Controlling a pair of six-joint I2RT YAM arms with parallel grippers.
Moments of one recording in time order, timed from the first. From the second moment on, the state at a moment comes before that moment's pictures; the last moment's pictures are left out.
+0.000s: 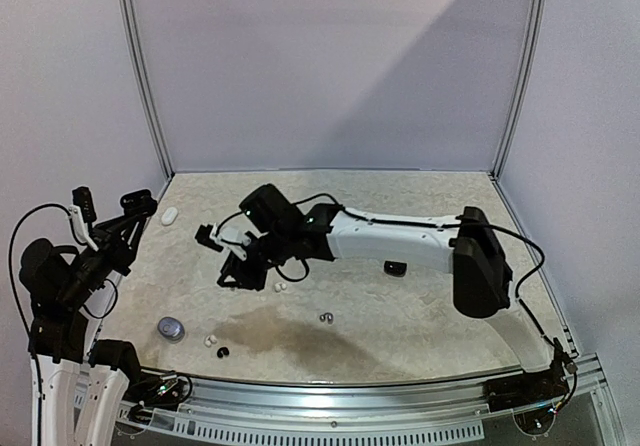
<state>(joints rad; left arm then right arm) 0.10 0.14 0.43 -0.20 0.50 -0.27 1.15 2.40 2.15 -0.41 -0.38 -0.18</state>
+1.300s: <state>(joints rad) 0.28 0.04 0.38 -0.06 0.60 -0.29 1.26 2.59 2.17 -0.48 -0.47 -0.22</state>
